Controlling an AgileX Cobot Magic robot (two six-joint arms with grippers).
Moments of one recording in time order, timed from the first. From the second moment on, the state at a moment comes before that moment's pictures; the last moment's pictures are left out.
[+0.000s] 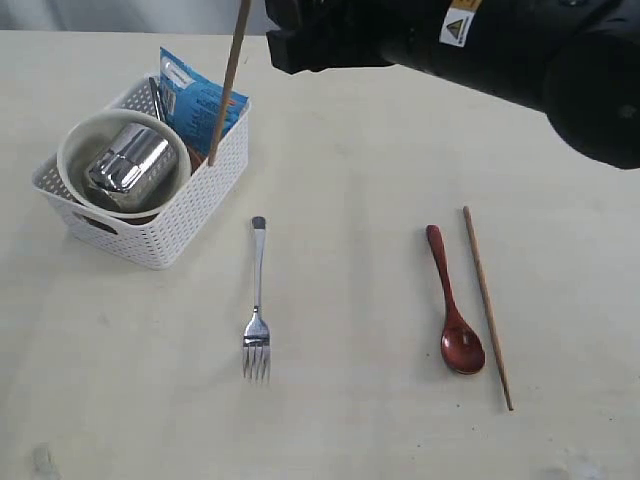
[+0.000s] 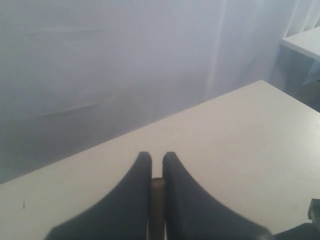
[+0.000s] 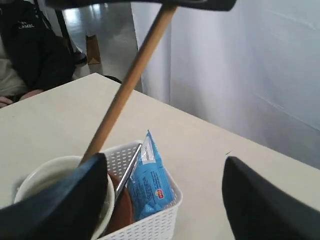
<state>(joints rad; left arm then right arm) -0.53 1.49 -1.37 0.13 0.28 -0.21 0.70 1.42 -0.86 -0.10 -0.24 0.13</state>
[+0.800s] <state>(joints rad) -0.53 1.49 -1.37 0.13 0.24 -0.22 0.70 1.46 -0.77 -0.21 -0.58 0.42</state>
